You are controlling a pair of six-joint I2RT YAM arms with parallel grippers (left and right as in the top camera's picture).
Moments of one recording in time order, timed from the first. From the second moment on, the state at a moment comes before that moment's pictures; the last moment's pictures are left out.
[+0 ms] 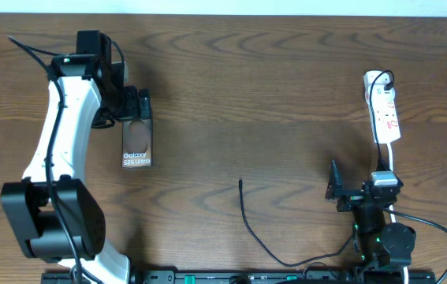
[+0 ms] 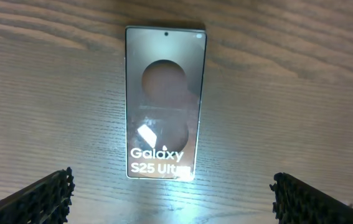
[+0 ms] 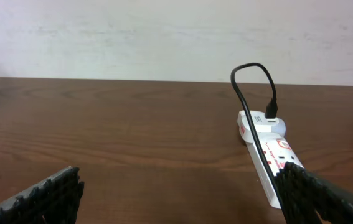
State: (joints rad) left arm 0.04 1.80 1.53 -1.15 0.08 -0.07; right arm -0.02 0.01 0.01 -0.07 -0.09 0.00
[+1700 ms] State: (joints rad) left arm 0.02 1.80 1.25 -0.84 0.00 -0.07; right arm -0.02 0.01 0.01 -0.07 -0.09 0.00
